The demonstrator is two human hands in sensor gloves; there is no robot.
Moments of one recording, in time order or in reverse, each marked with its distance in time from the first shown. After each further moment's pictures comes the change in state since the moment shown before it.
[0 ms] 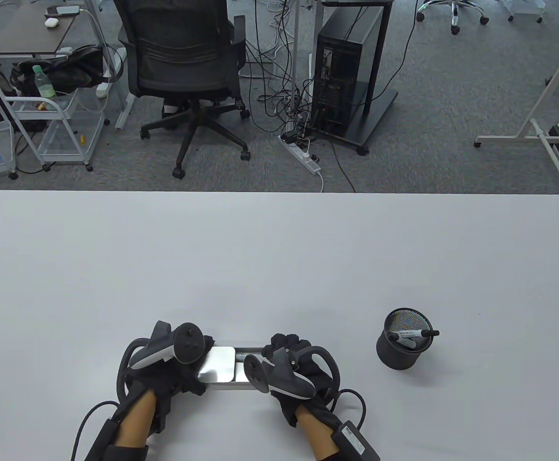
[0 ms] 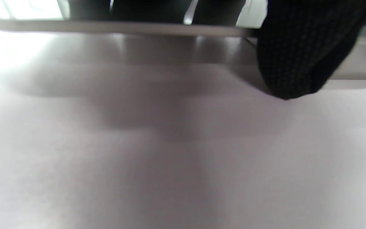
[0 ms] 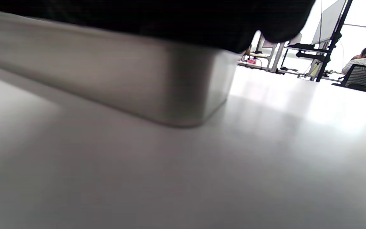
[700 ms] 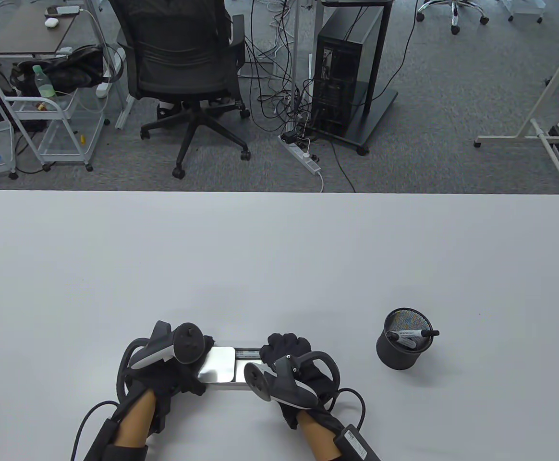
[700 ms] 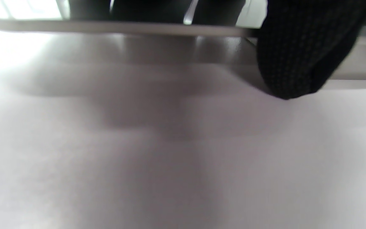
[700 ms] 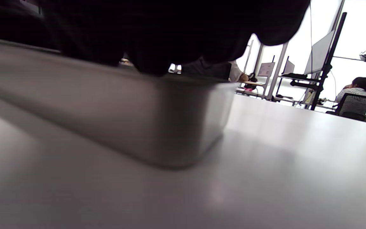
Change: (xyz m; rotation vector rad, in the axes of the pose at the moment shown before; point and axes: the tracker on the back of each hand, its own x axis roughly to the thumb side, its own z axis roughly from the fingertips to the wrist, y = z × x) left_hand 0.000 0.000 0.000 -0.001 -0.002 0.000; right_hand 0.003 -0.003 0.007 -0.115 -0.002 0.036
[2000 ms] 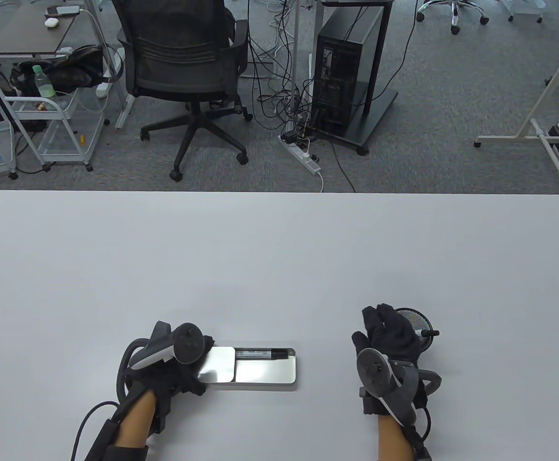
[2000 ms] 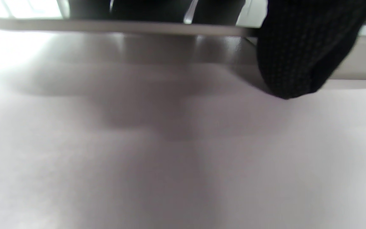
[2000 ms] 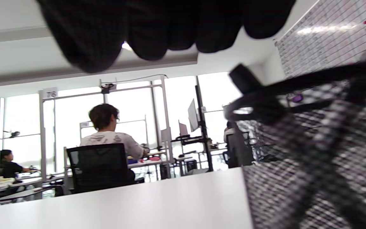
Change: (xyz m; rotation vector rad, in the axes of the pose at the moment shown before) left_hand 0.000 0.000 0.000 0.003 0.004 -0.002; right_hand -0.141 -0.047 0.072 -0.446 0.506 -0.193
